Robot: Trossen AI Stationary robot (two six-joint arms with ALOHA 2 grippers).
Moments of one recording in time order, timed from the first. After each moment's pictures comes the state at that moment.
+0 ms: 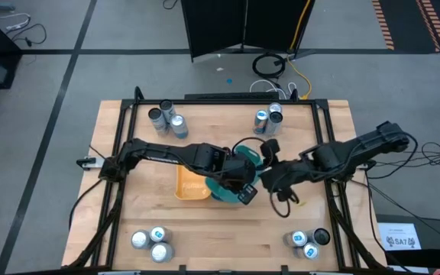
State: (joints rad) left arm -0.19 2.17 2.34 -1.21 -0.03 -0.94; right arm 0.36 1.39 1.40 -0.95 0.42 -0.30
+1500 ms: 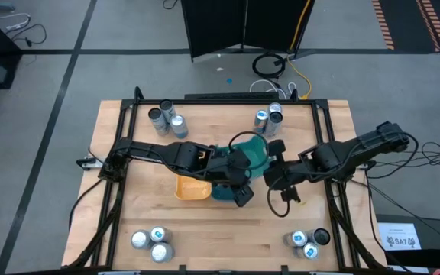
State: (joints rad) left arm -0.23 2.07 2.34 -1.08 -0.20 -0.72; right arm 0.36 1.38 1.40 -1.12 0.39 -0.12
